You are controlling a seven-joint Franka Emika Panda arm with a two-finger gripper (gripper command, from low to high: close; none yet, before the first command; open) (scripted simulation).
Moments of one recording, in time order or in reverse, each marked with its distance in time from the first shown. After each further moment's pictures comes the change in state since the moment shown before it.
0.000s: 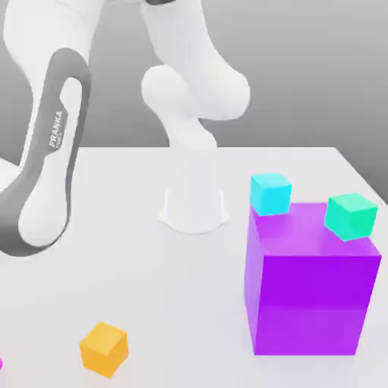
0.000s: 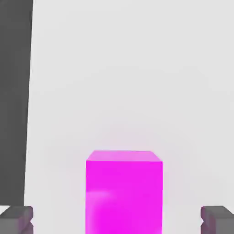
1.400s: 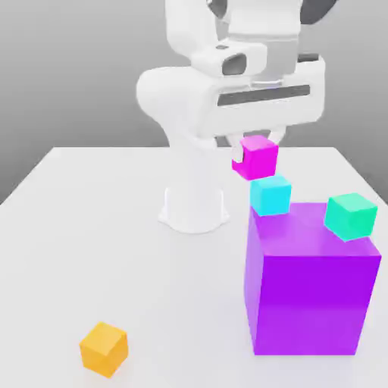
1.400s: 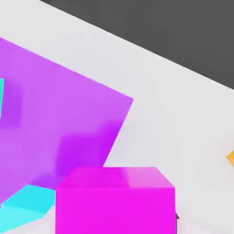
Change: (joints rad) arm 0.650 -1.248 0.260 -0.559 -0.070 -0.679 -1.219
